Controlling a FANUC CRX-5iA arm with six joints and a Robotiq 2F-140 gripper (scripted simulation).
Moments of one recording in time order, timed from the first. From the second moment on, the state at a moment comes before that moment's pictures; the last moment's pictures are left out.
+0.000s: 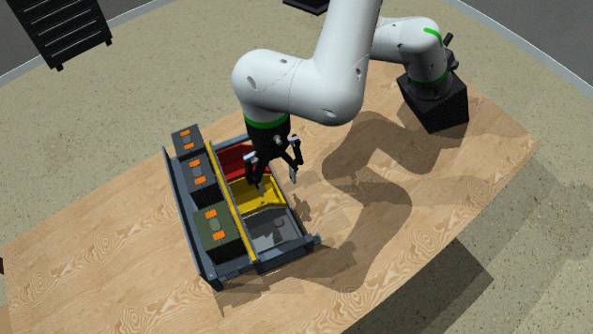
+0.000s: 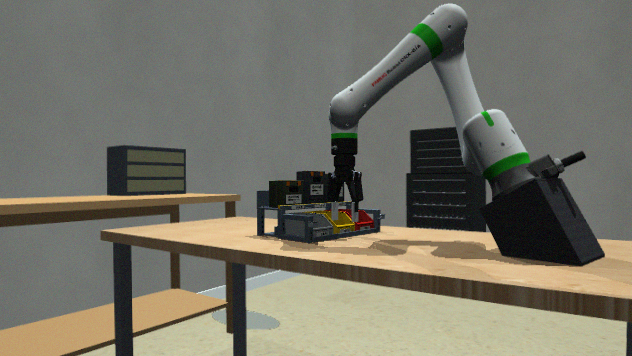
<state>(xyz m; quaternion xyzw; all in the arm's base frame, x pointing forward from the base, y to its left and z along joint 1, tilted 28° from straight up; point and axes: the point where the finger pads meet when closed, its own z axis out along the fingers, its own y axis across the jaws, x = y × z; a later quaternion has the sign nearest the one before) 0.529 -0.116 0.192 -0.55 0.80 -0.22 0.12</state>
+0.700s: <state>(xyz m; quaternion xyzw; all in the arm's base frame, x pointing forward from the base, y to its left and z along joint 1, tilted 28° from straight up) 0.528 -0.115 0.195 -0.55 0.80 -0.22 0.12</state>
